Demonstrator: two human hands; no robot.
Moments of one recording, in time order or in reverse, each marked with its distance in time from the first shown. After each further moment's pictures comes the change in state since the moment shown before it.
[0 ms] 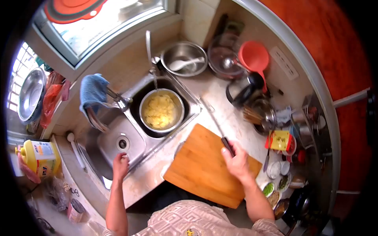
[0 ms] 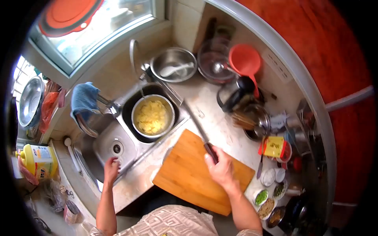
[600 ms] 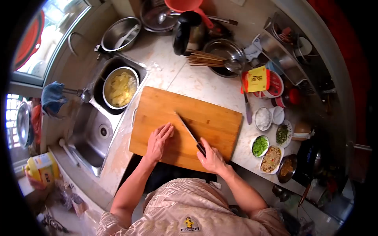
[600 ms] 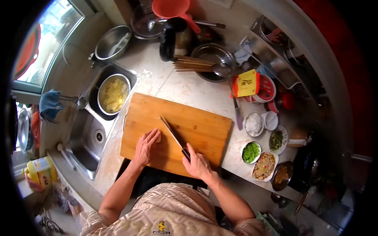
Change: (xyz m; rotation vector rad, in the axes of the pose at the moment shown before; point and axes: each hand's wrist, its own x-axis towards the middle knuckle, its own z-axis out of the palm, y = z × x) left_hand -0.163 0.088 0.269 0.592 -0.463 1.232; right_hand -0.191 0.169 -0.017 0.059 -0.217 0.190
